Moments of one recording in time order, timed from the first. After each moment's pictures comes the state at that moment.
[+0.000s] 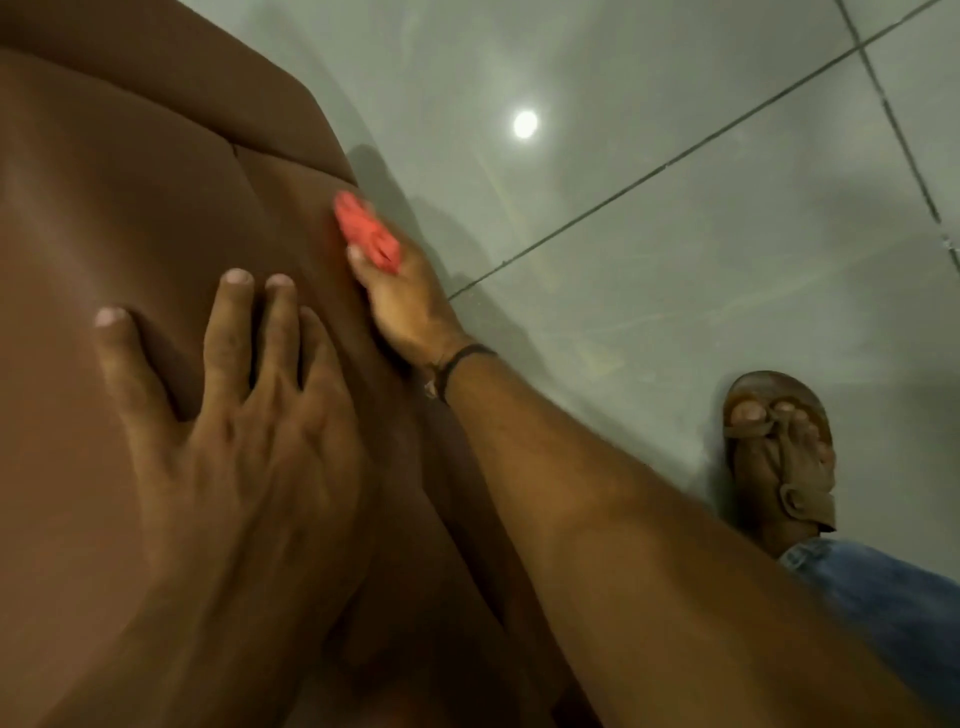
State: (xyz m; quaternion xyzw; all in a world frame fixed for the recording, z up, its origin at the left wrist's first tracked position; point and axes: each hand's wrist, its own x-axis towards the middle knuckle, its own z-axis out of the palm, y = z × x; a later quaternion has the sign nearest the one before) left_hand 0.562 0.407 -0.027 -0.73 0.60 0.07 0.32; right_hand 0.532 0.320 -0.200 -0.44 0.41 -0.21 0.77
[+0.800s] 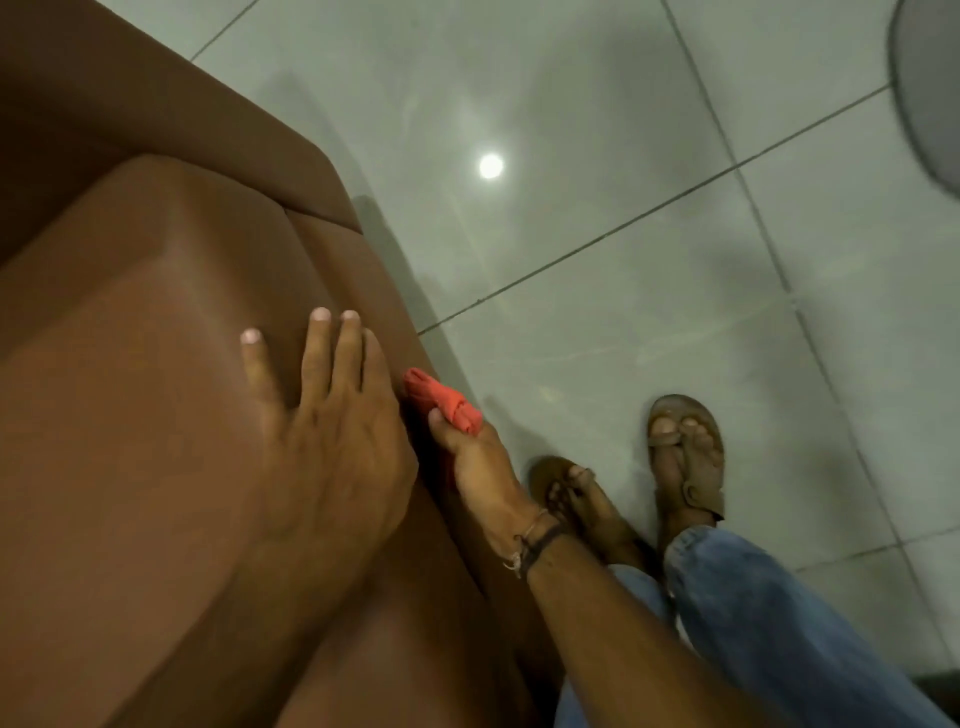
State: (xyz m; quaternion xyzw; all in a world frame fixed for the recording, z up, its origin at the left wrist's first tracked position) left_hand 0.521 0.377 0.013 -0.75 0.54 0.15 0.35; right_hand 0.422 0.396 -0.101 -0.17 0.47 -0.14 0.85
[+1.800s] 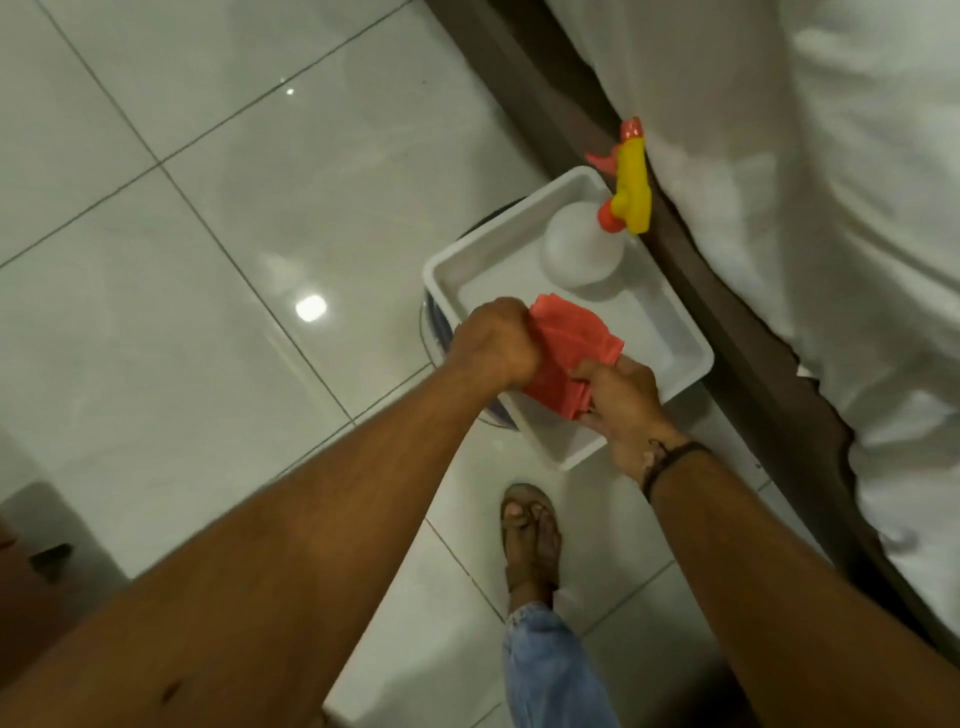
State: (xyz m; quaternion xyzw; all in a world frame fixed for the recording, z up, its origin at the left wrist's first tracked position) left_hand 0.042 -0.116 -0.007 -0.68 0.51 0.52 0.04; right_hand -0.104 -0.065 -0.022 -0.14 0.79 -0.19 0.56
